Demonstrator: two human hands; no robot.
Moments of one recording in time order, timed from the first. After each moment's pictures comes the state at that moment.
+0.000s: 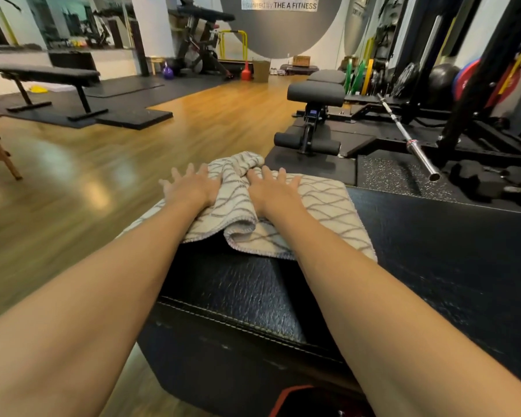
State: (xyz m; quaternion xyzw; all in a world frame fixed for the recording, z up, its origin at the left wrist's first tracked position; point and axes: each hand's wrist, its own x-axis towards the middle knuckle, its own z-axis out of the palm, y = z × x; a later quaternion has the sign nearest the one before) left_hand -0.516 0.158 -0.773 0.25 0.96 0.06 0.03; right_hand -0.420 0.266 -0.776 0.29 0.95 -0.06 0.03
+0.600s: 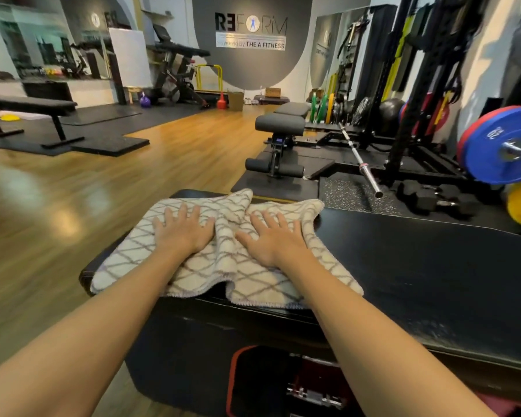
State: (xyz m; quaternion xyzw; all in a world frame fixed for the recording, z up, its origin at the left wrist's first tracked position) left_hand -0.404 0.132 -0.768 0.29 0.95 0.05 0.05; right_hand -0.251 0.248 -0.761 0.30 0.95 -0.11 0.02
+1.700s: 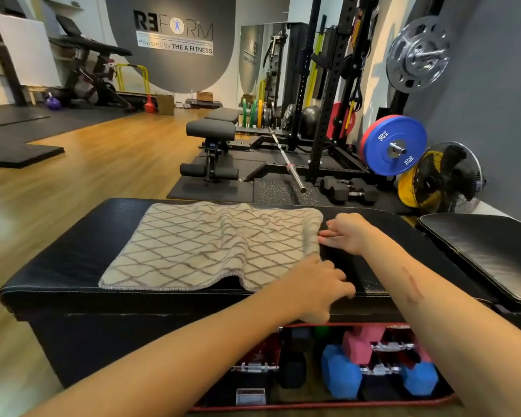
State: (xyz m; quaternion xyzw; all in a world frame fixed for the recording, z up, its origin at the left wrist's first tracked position) left_hand -0.088 0.181 -0.731 0.85 0.49 -0.01 -0.16; right_hand -0.020 0.335 -0.702 0.54 0.50 -0.60 -0.31
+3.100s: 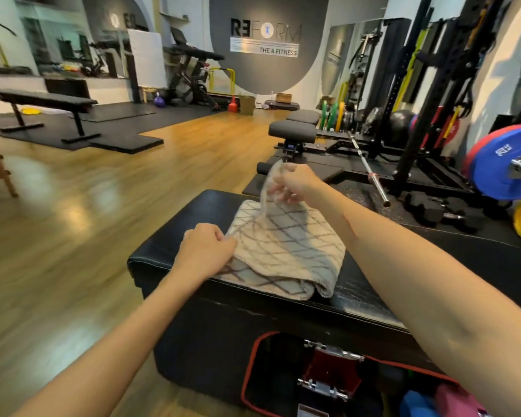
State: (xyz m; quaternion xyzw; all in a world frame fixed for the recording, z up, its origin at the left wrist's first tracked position) left_hand -0.321 0.038 -0.729 0.28 0.86 0.42 0.07; right_hand -0.290 0.262 -0.661 0.33 0.78 -0.50 -0.17
